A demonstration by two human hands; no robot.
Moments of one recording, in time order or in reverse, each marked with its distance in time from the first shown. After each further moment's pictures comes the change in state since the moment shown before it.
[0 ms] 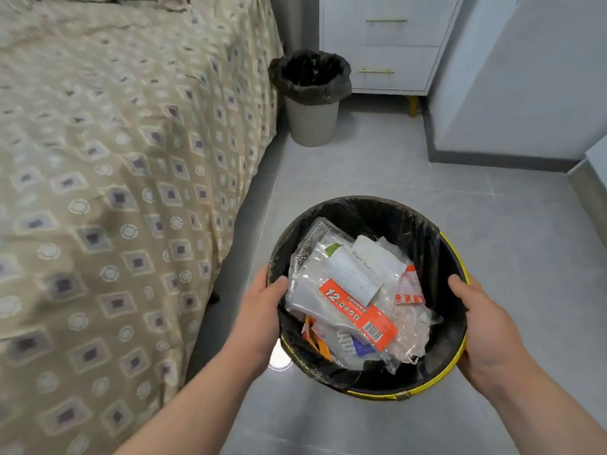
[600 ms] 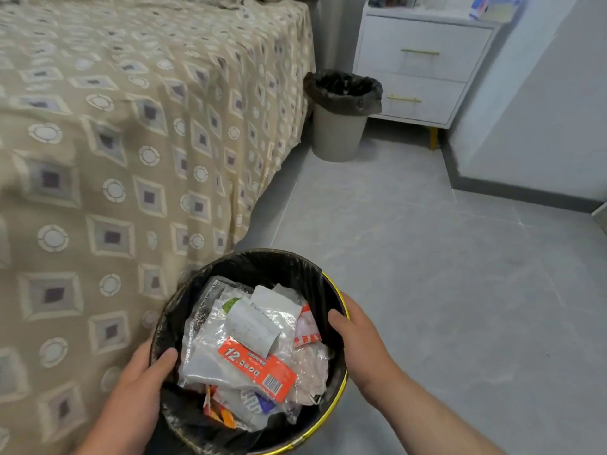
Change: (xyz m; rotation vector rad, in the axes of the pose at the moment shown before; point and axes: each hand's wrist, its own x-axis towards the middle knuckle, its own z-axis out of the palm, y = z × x) left_hand 0.027 -0.192 -0.216 -0.068 0.356 0.064; right_hand 0.037 0.211 0.109 -0.557 -0.408 -0.206
